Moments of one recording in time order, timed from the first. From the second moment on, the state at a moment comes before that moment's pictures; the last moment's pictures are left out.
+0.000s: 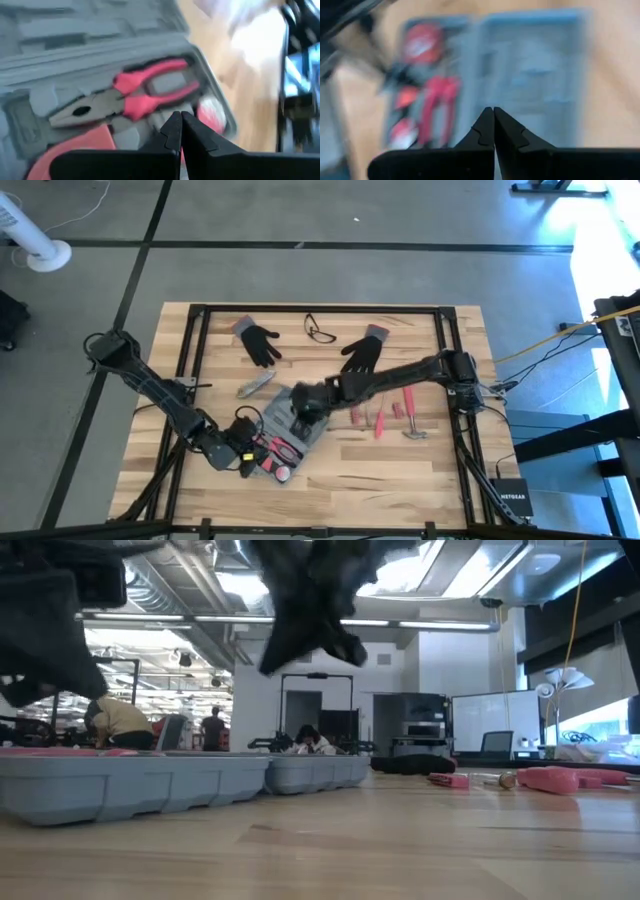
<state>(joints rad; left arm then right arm) -0.74 1.36 0.56 -0.02 -0.50 -1.15 0.16 2.05 1.66 -0.55 -0.06 0.67</state>
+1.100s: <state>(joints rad) -0.67 1.32 0.52 -0.39 -0.40 -1.56 0.29 2.14 1.66 -0.44 -0.07 0.81</state>
